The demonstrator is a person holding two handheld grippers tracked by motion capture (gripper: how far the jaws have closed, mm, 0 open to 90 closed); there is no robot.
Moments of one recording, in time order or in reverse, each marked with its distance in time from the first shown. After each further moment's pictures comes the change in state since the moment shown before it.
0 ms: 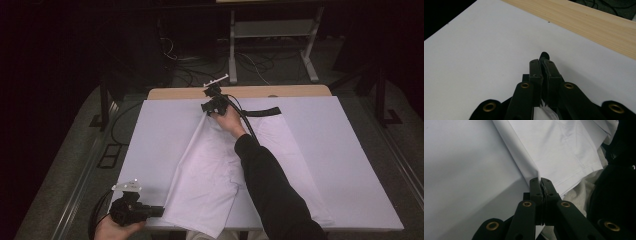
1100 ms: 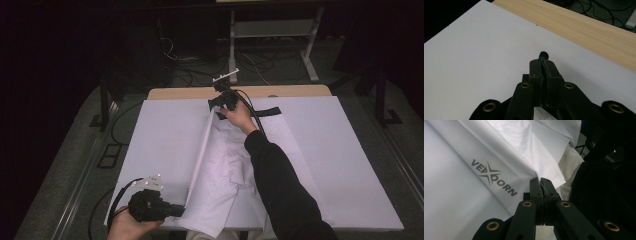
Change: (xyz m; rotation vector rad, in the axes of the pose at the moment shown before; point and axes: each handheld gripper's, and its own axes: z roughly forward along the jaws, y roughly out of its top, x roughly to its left) left arm -0.049 0.045 0.018 0.028 -0.119 0.195; right arm -0.023 0.003 -0.027 -0.010 0.001 -0.003
